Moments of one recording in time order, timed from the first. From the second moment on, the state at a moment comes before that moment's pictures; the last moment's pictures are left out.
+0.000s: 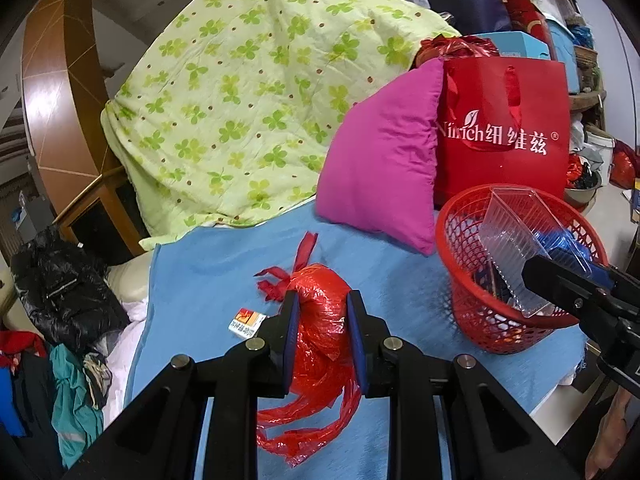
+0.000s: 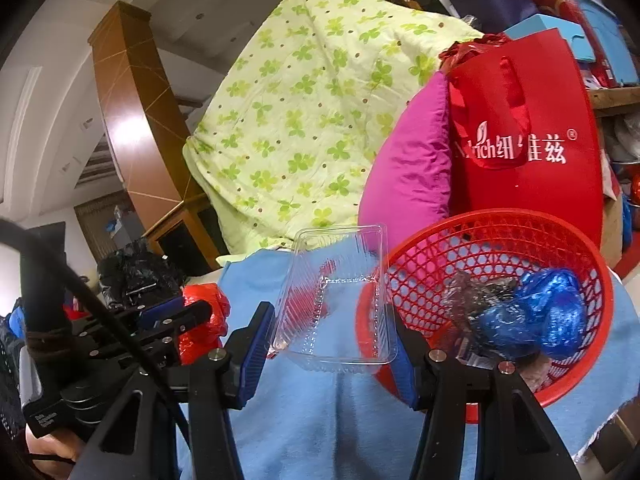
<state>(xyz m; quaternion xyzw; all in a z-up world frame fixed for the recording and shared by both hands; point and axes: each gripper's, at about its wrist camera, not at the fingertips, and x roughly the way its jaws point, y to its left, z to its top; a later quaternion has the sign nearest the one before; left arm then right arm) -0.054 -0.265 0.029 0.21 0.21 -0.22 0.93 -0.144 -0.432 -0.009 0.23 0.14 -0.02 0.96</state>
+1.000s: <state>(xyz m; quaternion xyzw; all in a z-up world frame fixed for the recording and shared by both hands) -0.051 -0.351 0.060 0.10 0.25 -0.44 0.86 -0.191 -0.542 -0.030 0.39 0.09 -0.13 0.91</state>
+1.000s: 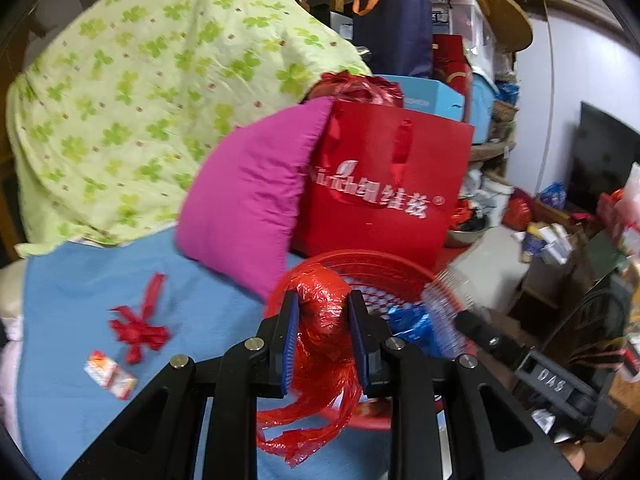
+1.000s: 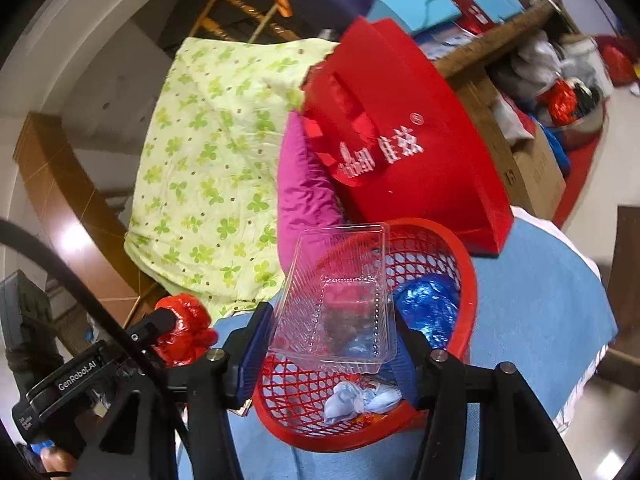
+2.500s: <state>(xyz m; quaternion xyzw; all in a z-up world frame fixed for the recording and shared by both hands) 0.081 -0.076 -0.096 -0.01 0.36 -0.13 0.92 -0.049 -0.342 -0.040 0.18 0.23 0.01 0.96</state>
